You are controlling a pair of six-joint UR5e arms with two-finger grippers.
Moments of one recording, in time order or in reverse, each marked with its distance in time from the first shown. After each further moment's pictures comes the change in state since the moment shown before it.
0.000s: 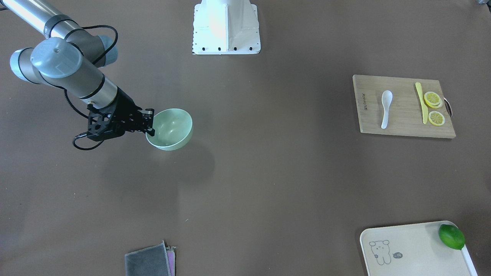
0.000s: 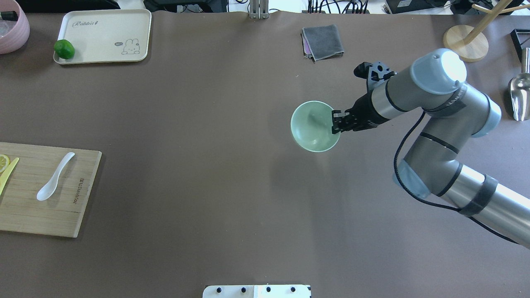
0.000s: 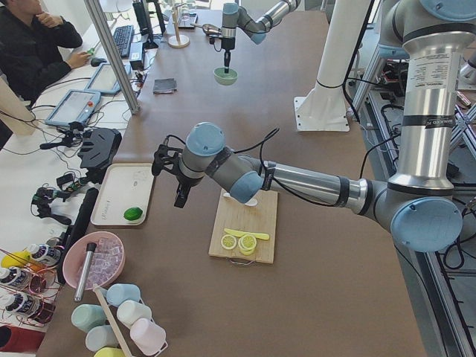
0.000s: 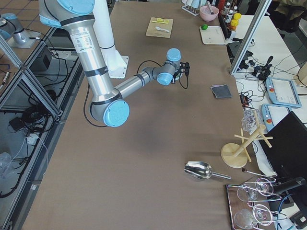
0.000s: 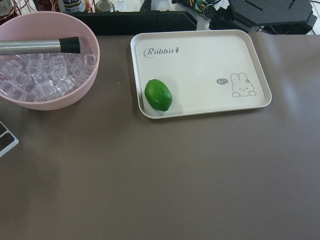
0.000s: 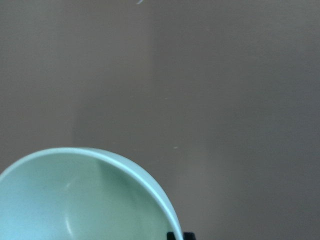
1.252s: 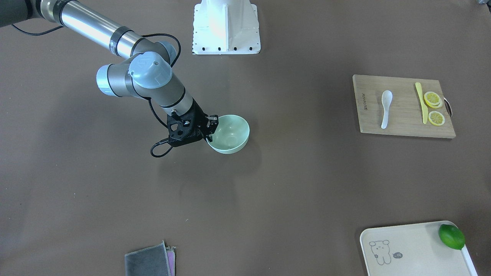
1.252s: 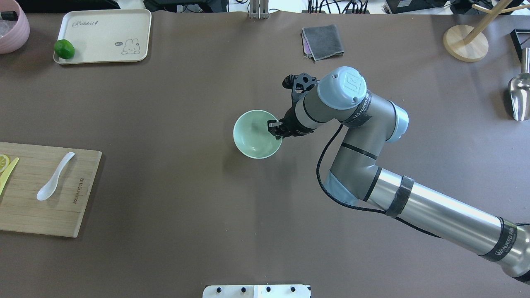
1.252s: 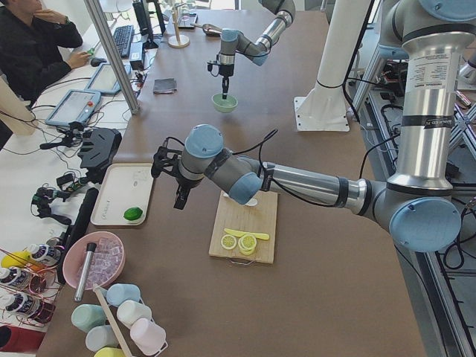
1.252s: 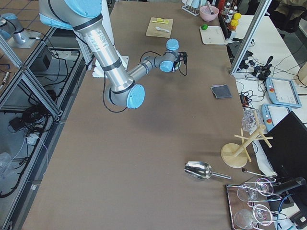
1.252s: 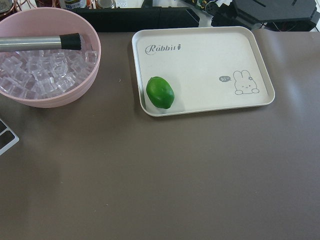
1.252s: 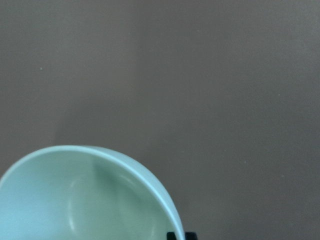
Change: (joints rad) left arm 0.005 -0.005 0.011 0.002 0.001 0.003; right arm -0.131 0.249 -0.223 -0.006 -0.142 0.000
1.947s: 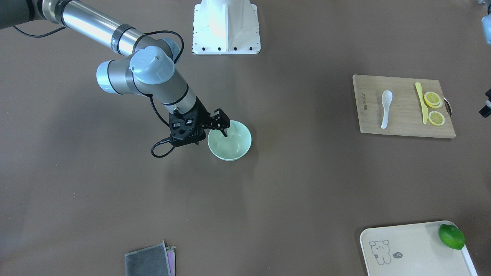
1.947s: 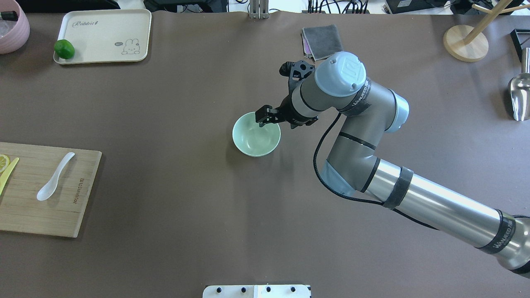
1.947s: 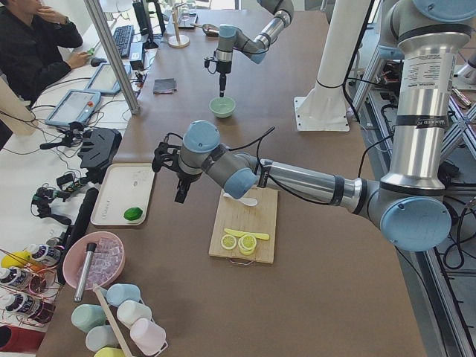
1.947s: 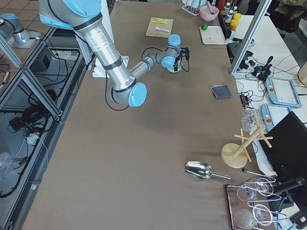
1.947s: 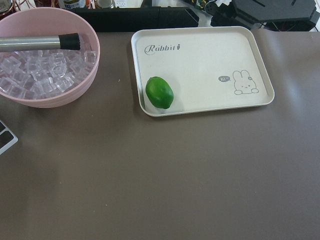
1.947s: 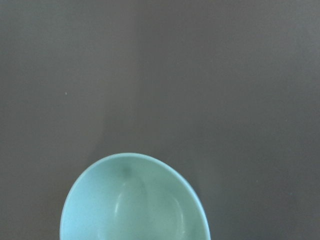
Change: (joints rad) left arm 0.085 -0.031 -0.006 -0.011 0.003 -0.069; right arm 0.047 0.023 0.040 -0.053 0.018 0.009
